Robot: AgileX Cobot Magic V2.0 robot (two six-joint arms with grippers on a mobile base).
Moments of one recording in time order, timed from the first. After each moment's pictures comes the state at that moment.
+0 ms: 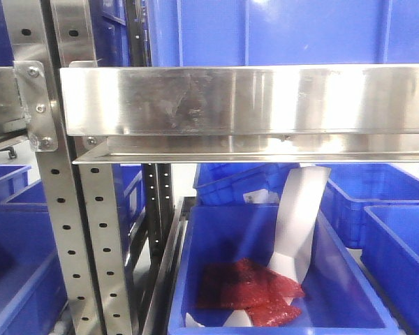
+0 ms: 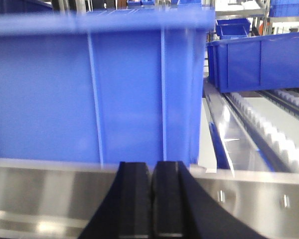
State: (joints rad) left arm -0.02 -0.01 0.03 -0.13 0.05 0.16; right arm 0.13 0.51 -0.14 0.02 -0.31 0.10
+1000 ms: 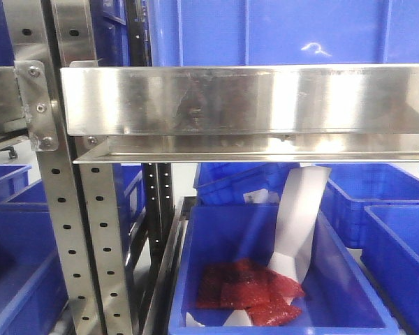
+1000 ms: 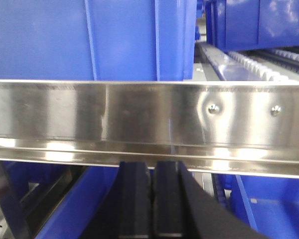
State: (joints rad) left arm -0.02 -0.01 0.03 -0.13 0.05 0.16; right arm 0.13 0.31 0.03 0.02 -0.21 0.10
